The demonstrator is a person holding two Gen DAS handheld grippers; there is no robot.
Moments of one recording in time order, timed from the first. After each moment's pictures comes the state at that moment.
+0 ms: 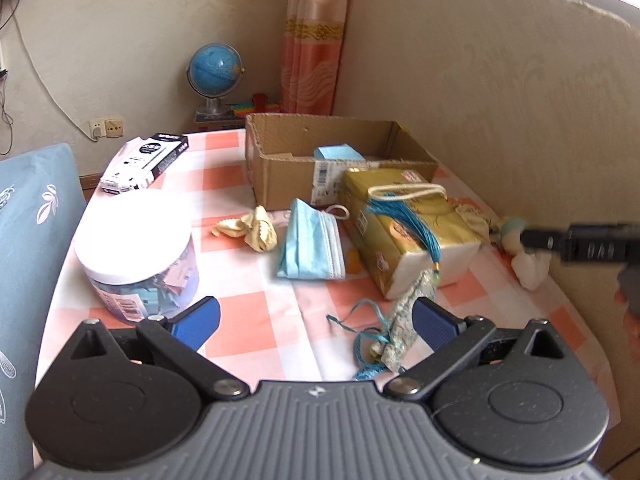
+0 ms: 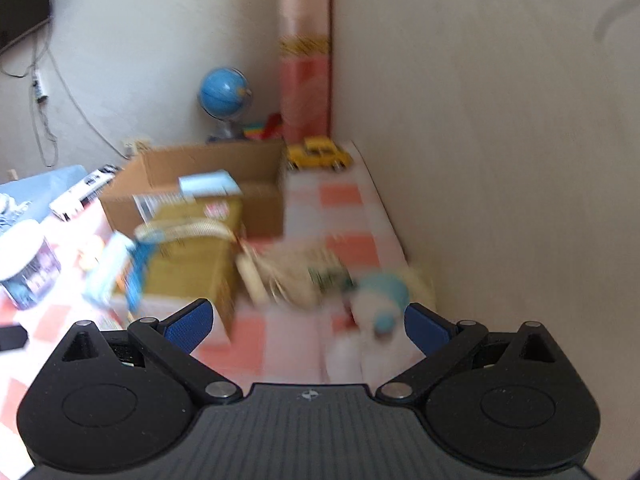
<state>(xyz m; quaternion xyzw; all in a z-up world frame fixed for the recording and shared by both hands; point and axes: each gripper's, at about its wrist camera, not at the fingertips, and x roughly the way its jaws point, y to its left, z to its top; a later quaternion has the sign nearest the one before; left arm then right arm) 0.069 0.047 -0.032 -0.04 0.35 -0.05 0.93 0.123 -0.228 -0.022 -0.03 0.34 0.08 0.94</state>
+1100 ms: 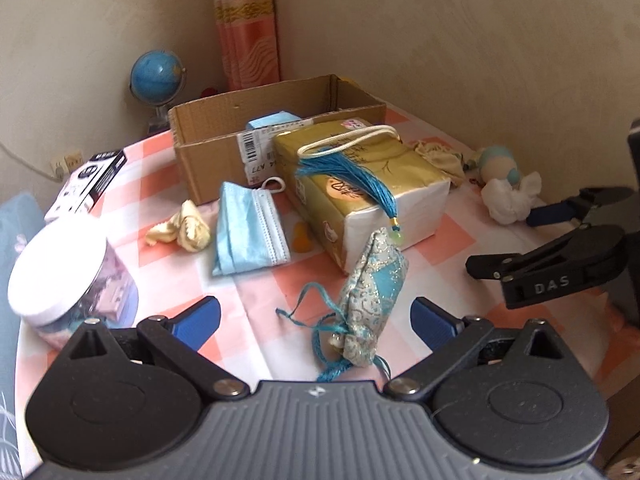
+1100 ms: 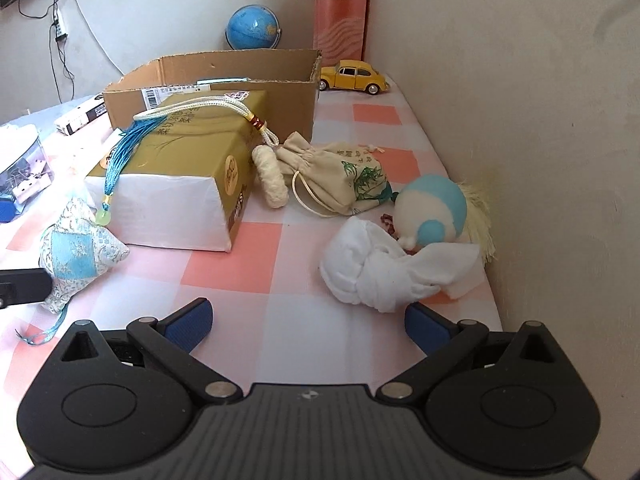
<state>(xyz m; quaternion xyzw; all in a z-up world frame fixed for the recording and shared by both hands) 0.094 -0.006 -0.062 0.07 0.37 -0.10 0.92 0.129 -0.215 -0.086 -0.07 0.39 0.13 0.91</state>
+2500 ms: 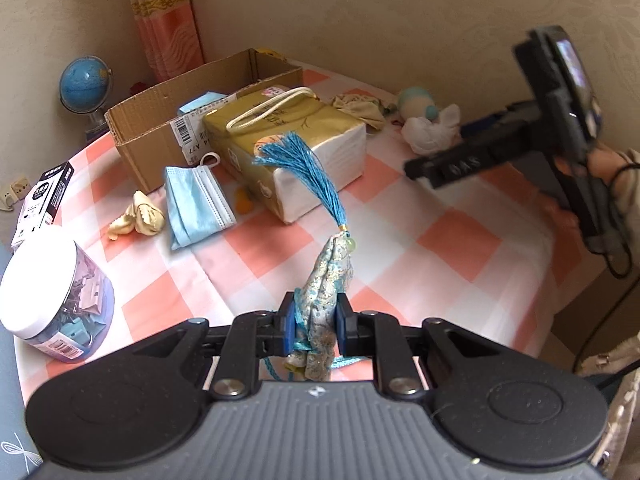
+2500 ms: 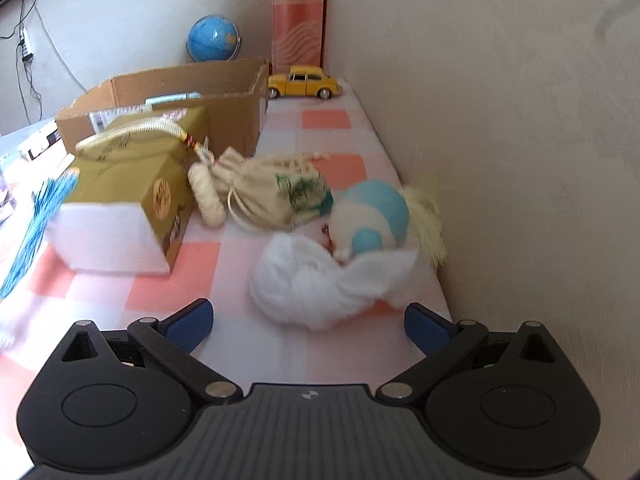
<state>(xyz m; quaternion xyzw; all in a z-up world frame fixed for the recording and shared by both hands) 0.061 -0.008 -0.049 0.13 0.41 -0.21 0.88 0.145 -0.236 -0.083 -0.05 0.38 0.07 0.92</state>
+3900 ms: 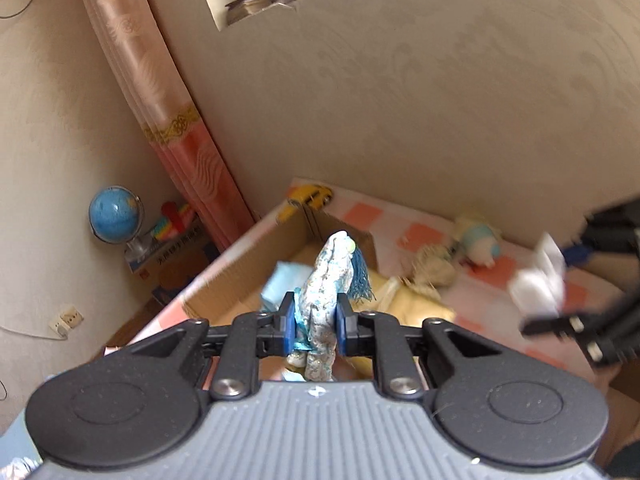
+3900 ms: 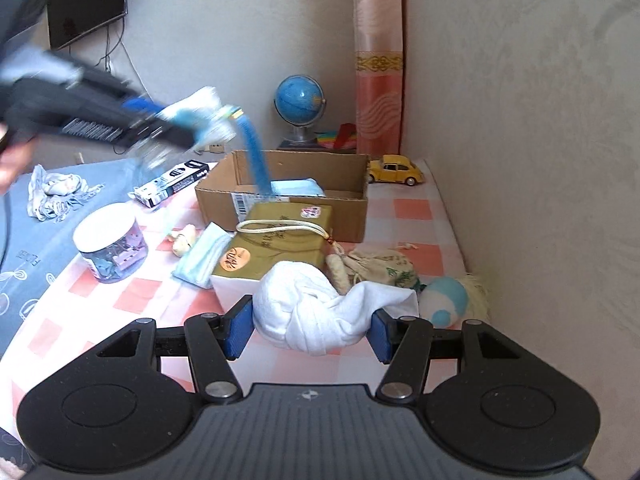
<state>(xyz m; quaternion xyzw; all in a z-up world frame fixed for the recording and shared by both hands) 0.162 -0.014 0.075 0.23 0.29 -0.20 0.90 0.077 -0.211 0.016 -0.04 0.32 0.20 0.93</state>
